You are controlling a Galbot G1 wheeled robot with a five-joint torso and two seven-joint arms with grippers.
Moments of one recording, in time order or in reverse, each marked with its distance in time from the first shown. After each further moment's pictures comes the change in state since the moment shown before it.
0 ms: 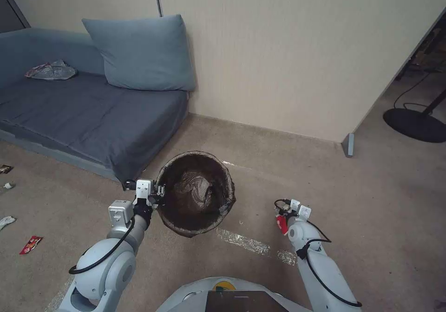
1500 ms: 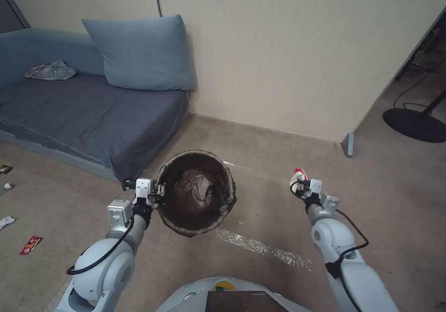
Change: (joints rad) left arm 0.000 0.009 -0.001 -0.015 -0.009 0.002 -0.003; right arm -0.163 -0.116 0.044 0.403 -0.030 0.071 -0.030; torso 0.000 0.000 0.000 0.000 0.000
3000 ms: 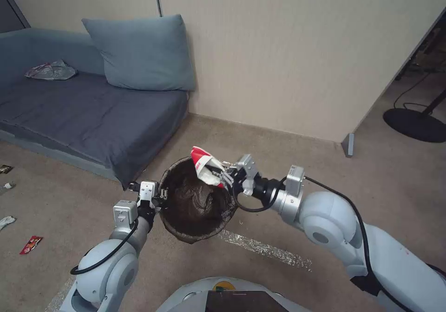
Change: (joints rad) left arm -0.001 0.007 0.037 -0.019 0.013 0.076 -0.040; right arm 0.356 -0.502 -0.584 0.599 0.344 -0.142 -0.292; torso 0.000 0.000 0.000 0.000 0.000
